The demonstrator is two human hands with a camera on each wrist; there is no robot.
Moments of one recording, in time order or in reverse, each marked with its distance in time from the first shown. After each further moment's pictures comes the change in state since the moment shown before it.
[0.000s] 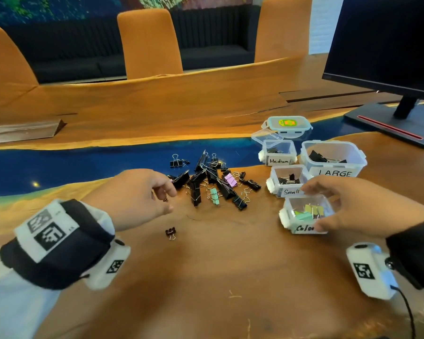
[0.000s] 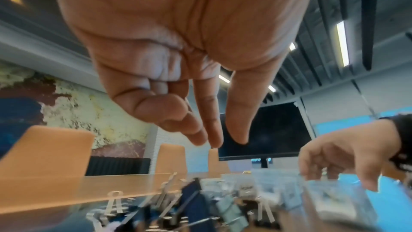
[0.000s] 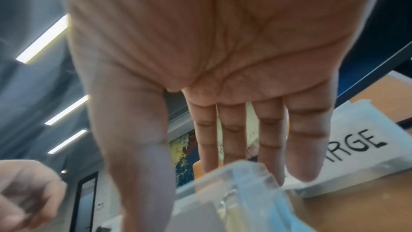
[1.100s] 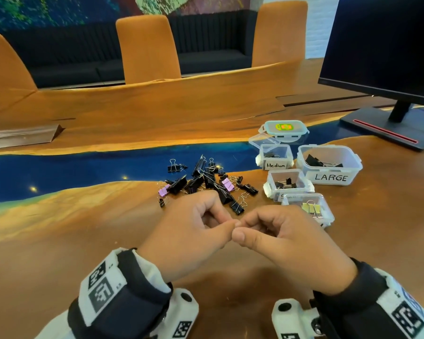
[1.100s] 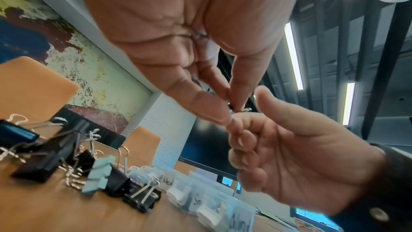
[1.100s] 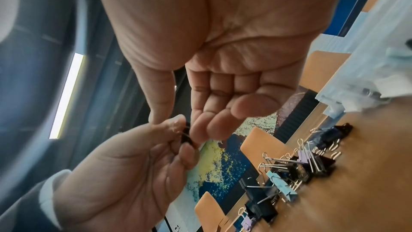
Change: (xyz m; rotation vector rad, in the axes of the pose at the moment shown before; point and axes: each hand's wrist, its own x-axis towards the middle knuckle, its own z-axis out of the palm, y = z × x) left_hand -0.025 0.071 0.055 -0.820 0.136 0.223; right_hand -0.023 -0.091 0.061 0.759 0.161 -0.406
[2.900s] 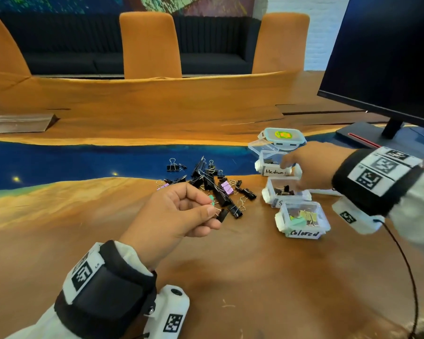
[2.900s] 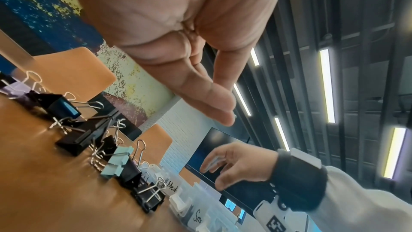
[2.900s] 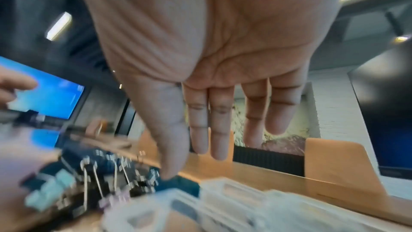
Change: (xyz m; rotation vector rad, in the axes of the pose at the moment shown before) left_hand 0.007 -0.016 -0.021 -0.530 0.082 -0.265; right_hand 0.120 0.011 -0.115 -1.365 -0.317 0.377
